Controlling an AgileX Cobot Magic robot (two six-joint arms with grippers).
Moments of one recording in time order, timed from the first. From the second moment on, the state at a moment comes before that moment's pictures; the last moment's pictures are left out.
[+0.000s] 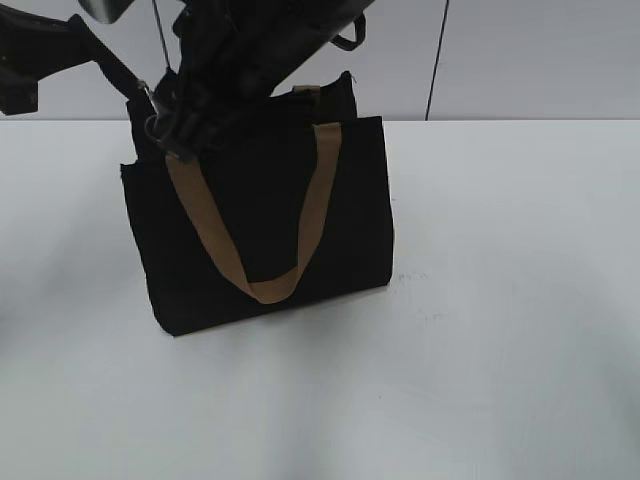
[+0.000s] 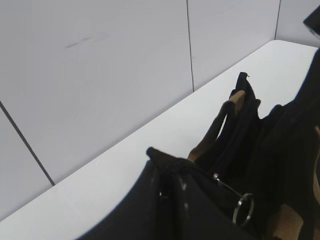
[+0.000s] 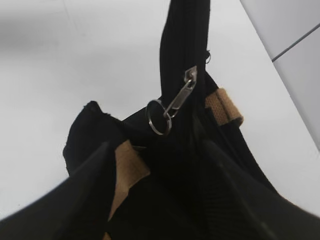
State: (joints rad) left arm -0.02 1.33 -0.81 -1.70 0.59 2.22; right arm 0.76 1.88 -1.60 0.22 0.56 -0.66
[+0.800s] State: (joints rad) left arm -0.02 1.33 -0.81 -1.67 0.60 2.22; right arm 0.69 2.04 -1.86 0.39 0.86 -0.86
